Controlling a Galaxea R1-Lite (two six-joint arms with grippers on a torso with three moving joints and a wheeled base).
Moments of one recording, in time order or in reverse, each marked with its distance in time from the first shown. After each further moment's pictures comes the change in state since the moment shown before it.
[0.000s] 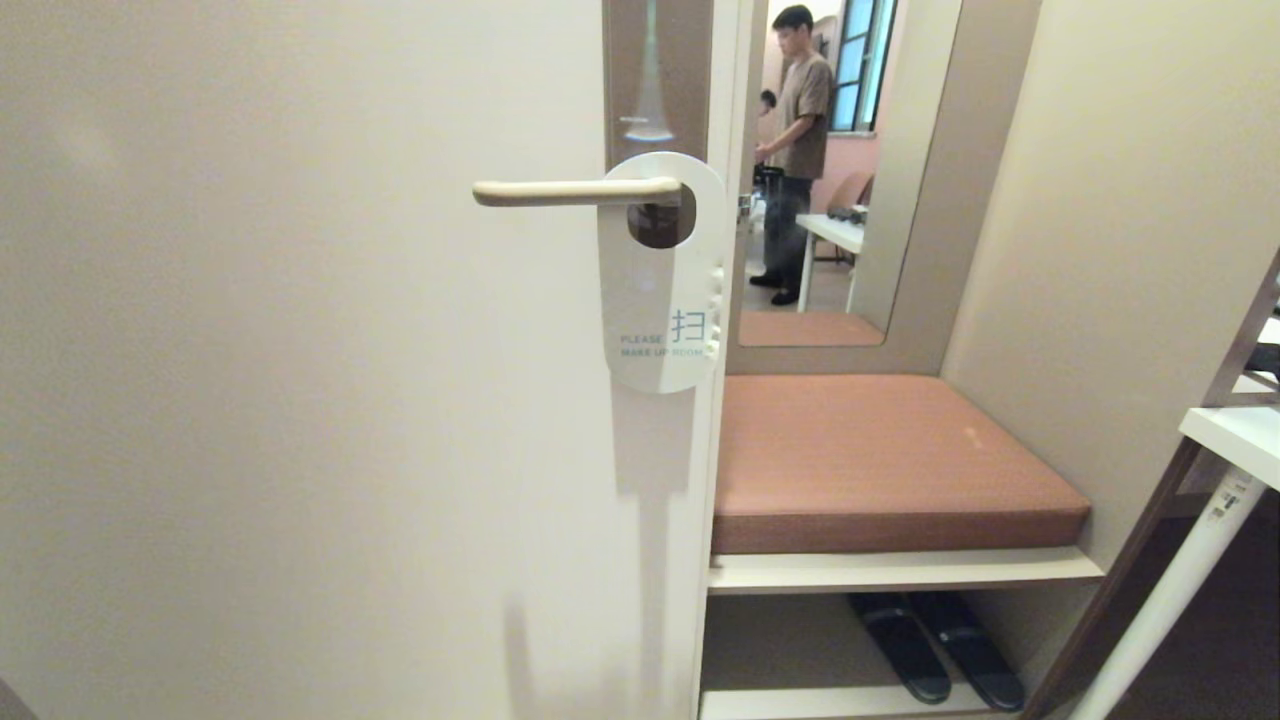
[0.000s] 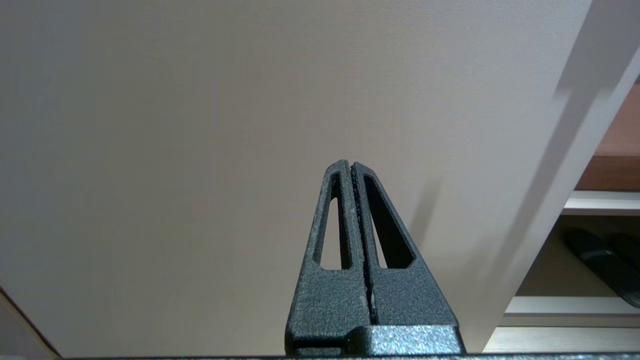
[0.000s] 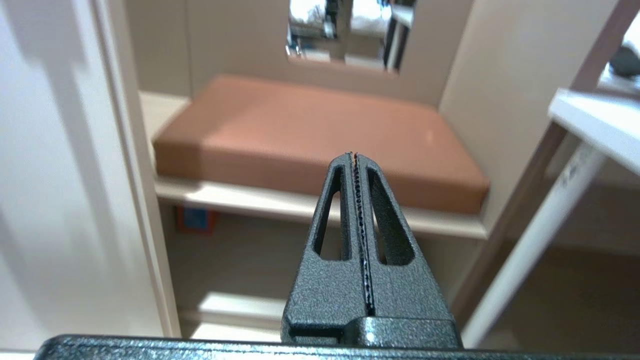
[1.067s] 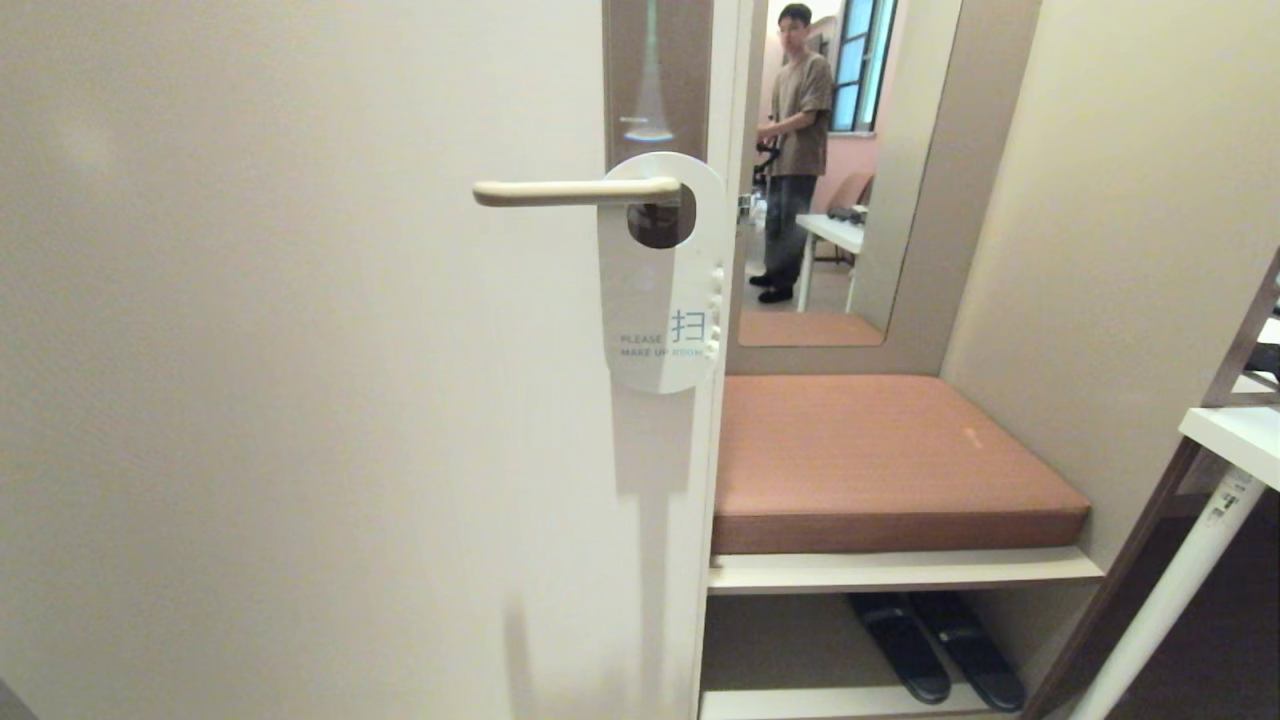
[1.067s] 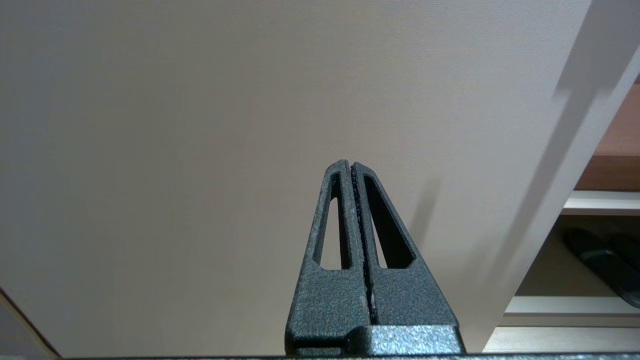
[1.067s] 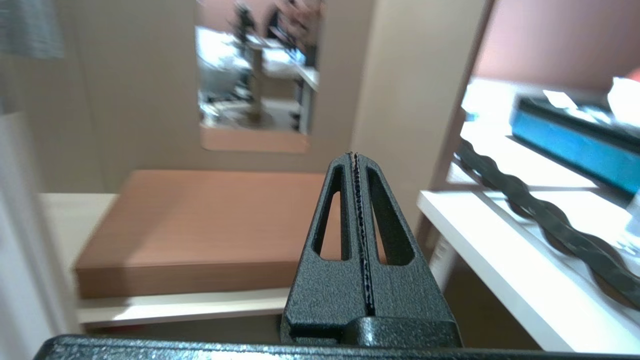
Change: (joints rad) left arm 0.000 0.000 0.000 0.000 0.000 0.000; right arm 0.000 0.513 -0.646 0.042 -0.238 -0.041
